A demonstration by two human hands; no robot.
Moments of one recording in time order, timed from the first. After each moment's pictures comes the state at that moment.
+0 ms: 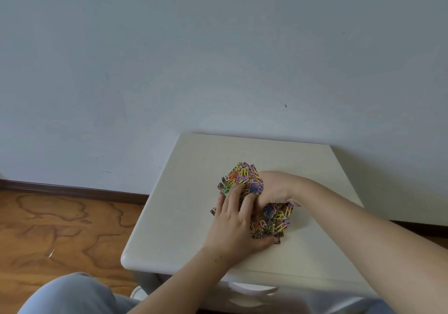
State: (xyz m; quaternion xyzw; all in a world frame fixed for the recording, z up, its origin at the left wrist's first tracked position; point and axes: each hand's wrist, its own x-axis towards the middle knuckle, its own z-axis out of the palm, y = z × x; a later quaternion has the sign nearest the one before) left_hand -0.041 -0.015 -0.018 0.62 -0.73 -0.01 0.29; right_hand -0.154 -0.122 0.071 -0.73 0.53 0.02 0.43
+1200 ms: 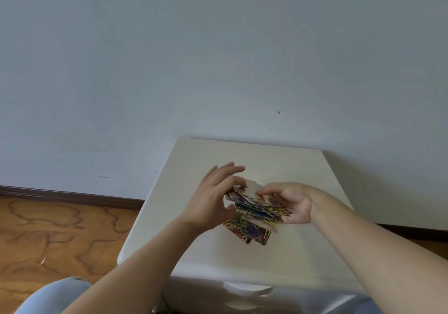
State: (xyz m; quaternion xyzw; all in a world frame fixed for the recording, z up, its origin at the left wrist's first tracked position) left_hand 0.015 -0.042 0.023 0.48 -0.79 -0.04 0.37; right_hand -0.194 -0.119 0.062 -0.36 0.47 -0.07 0.80
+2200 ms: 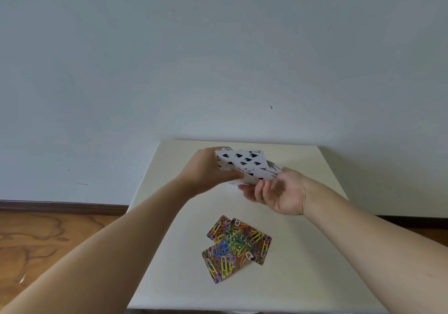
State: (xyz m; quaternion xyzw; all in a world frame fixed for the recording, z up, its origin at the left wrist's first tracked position) left_hand 0.025 -0.127 0.065 0.55 -0.71 -0.25 0.37; right_hand -0.184 -0.161 0.071 -0.12 0.41 -0.13 0.89
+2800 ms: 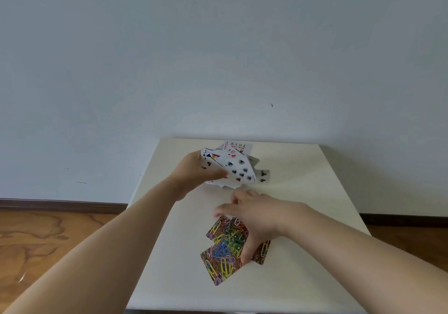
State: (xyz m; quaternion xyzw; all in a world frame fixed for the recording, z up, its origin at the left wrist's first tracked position) left_hand 0.052 -0.144 0.030 0.58 -0.56 -0.43 0.41; right_hand -0.152 -0.116 0.054 -0.91 0.34 0.19 0.17
